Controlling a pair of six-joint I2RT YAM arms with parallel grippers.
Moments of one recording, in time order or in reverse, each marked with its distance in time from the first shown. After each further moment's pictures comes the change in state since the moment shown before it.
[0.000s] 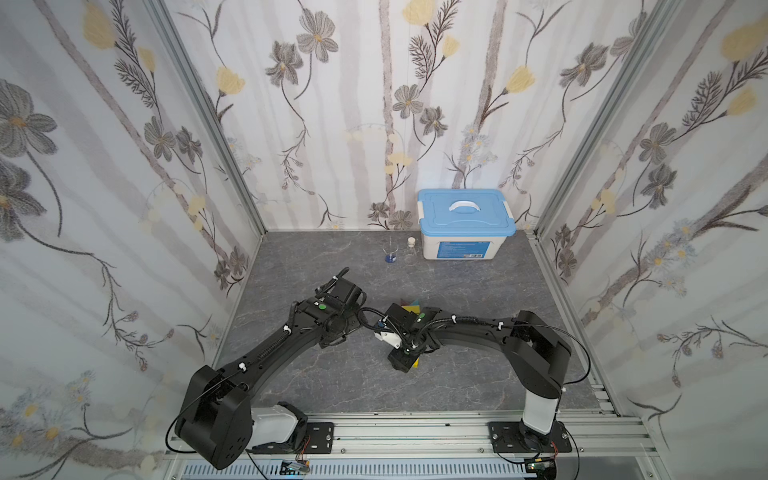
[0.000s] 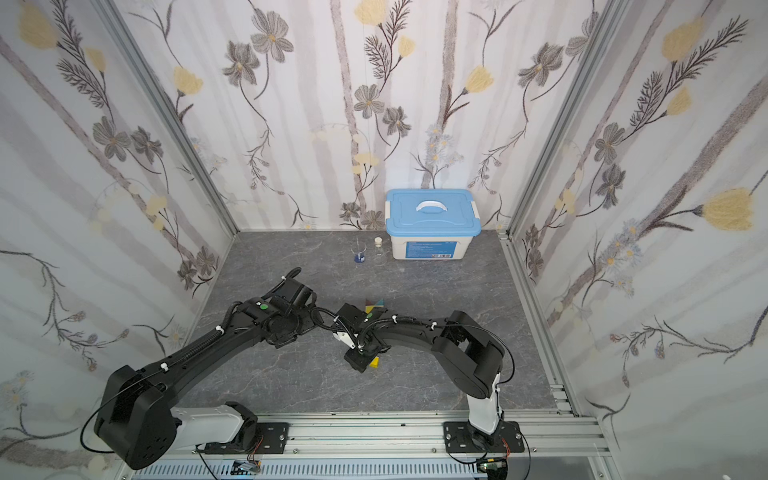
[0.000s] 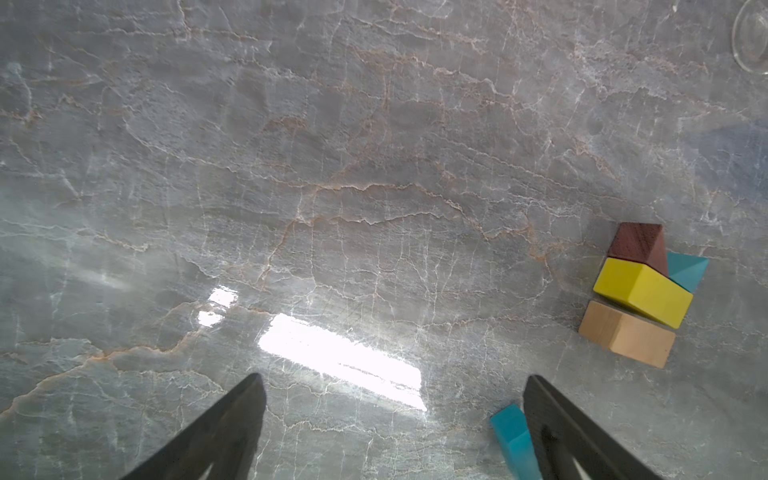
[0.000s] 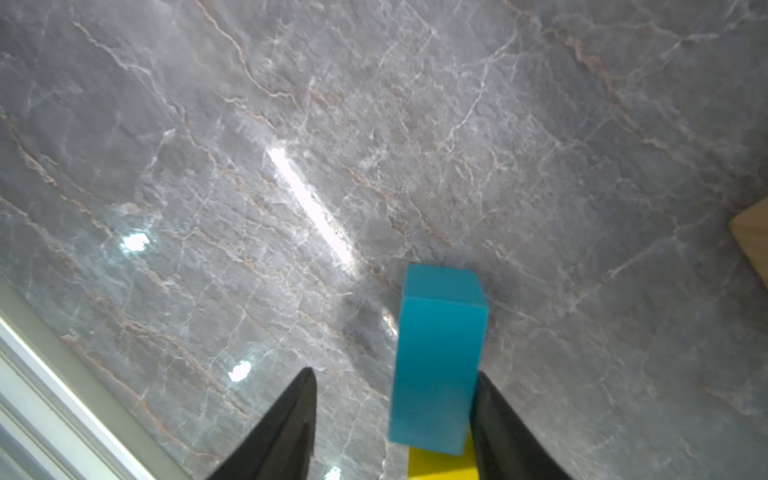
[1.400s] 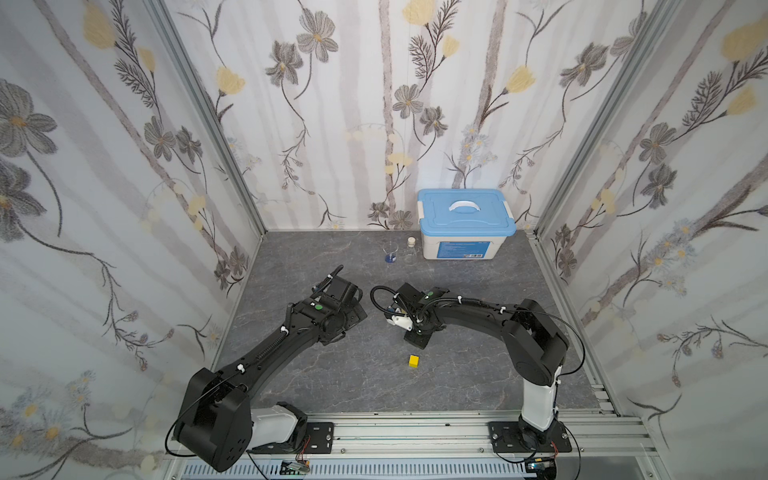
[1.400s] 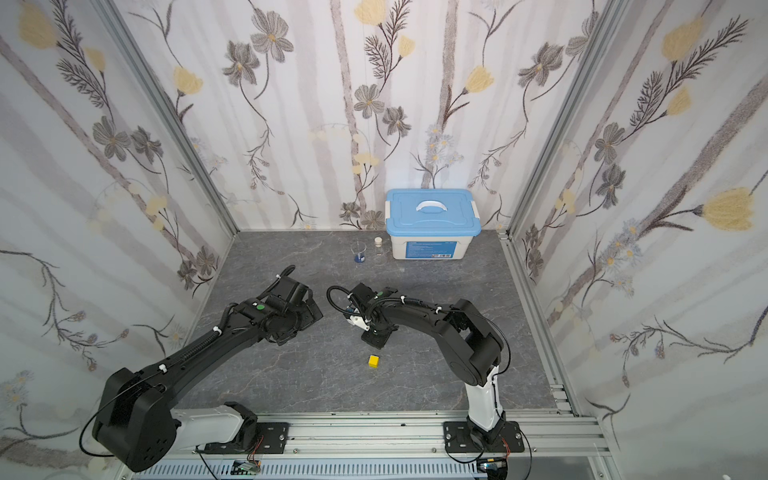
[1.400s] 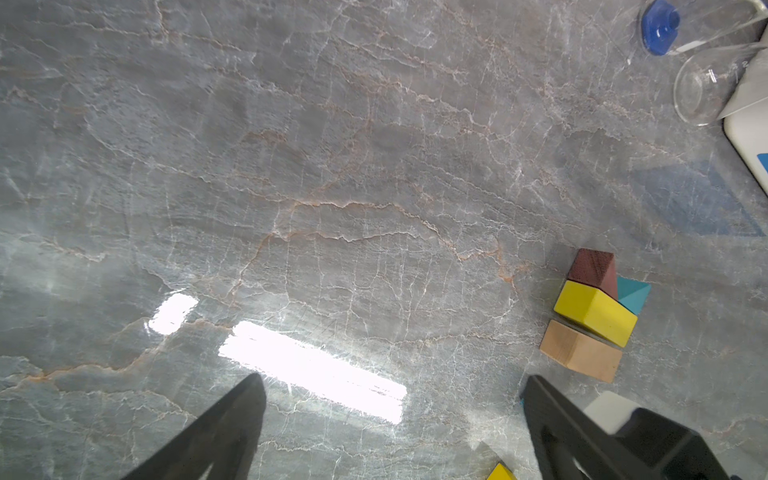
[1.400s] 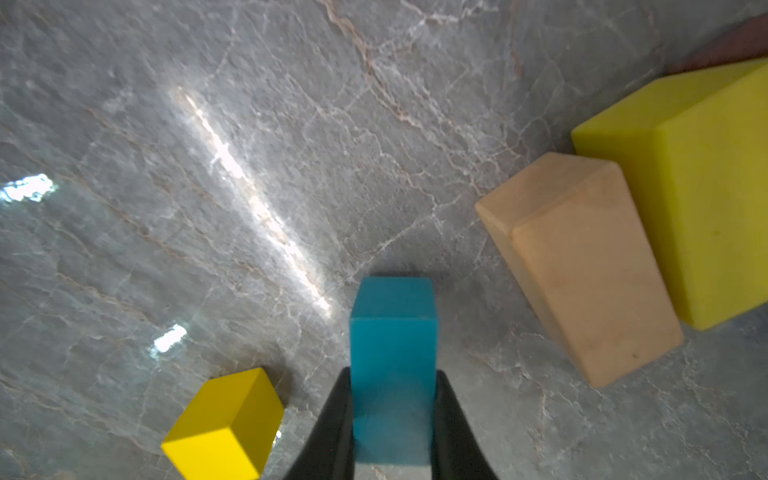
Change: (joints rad) left arm 0.039 -0.010 -0.020 0.084 0.036 -0.041; right arm -0.160 0.050 0.094 -0.122 0.101 -0.298
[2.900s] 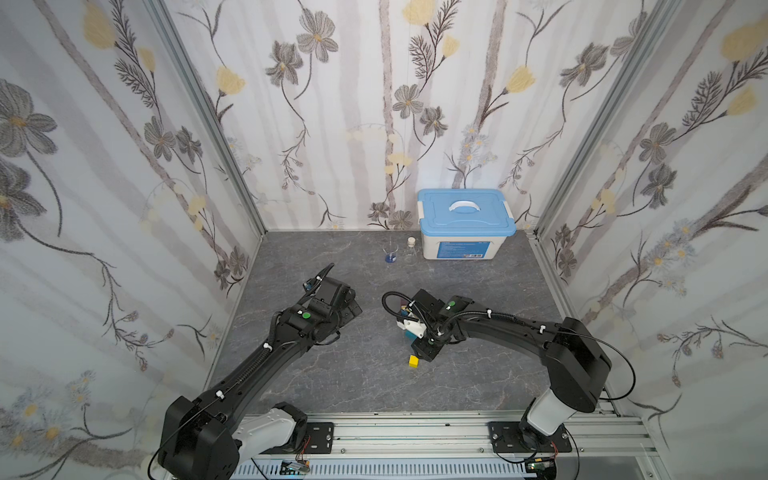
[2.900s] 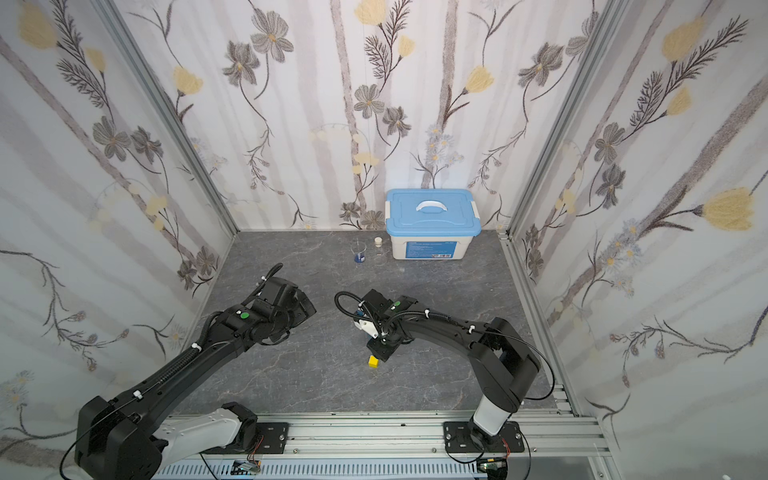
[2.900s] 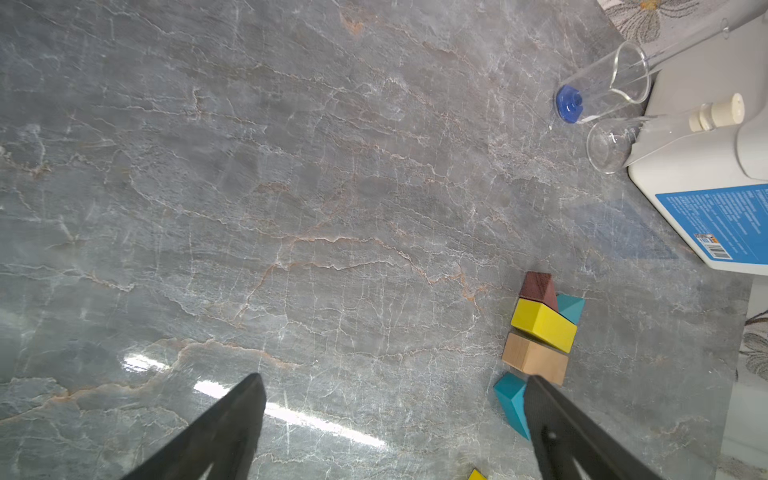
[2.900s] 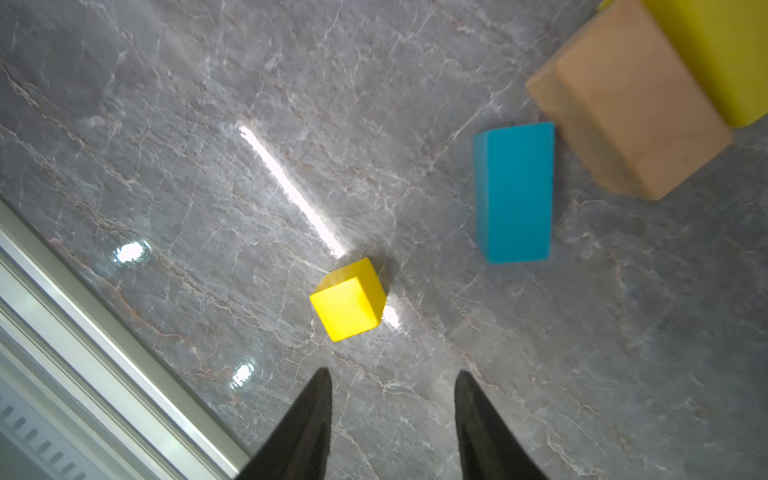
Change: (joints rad) left arm 0.000 -0.133 -0.013 0.011 -0.068 0.013; right arm 0.058 -0.266 -0.203 -0.001 -0.117 0.220
